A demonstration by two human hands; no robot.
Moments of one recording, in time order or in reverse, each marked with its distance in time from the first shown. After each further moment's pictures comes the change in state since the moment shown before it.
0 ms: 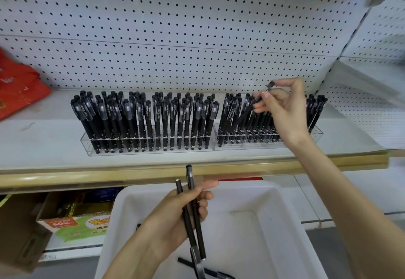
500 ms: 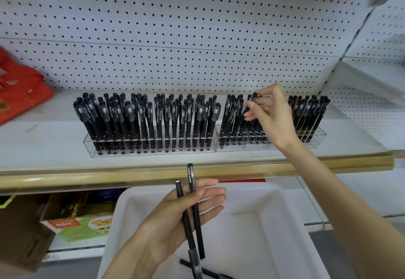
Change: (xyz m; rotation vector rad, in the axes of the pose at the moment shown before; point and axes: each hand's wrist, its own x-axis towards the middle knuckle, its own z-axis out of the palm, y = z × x) left_hand -0.013 0.008 0.007 0.036 -0.041 0.047; right_hand 0.006 0.031 0.013 -0.158 -0.111 -0.043
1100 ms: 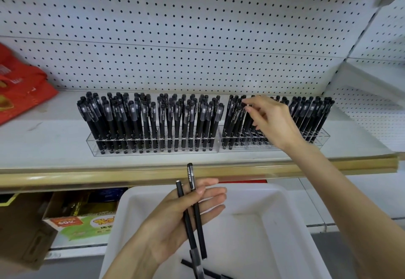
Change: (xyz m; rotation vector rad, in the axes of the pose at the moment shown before) left_hand 0.000 0.001 -0.002 -0.041 0.007 -0.006; right_hand 0.005 0.009 -0.005 -0.498 -0.164 -0.217
